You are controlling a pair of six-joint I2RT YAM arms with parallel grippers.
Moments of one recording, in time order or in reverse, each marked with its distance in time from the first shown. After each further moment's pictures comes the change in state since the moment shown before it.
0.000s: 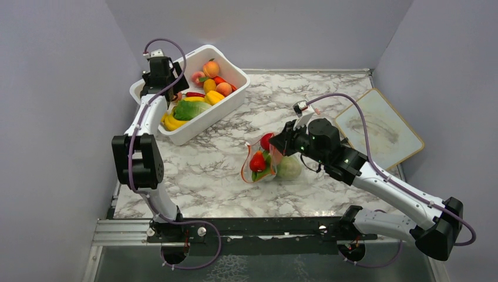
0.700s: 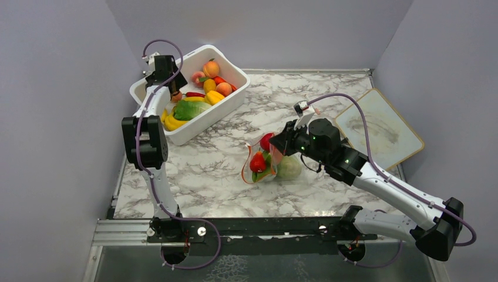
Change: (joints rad) left arm 0.049 0.317 0.253 -0.033 -0.063 -0.188; right arm 0.000 -0.005 0.000 -0.001 0.001 0.014
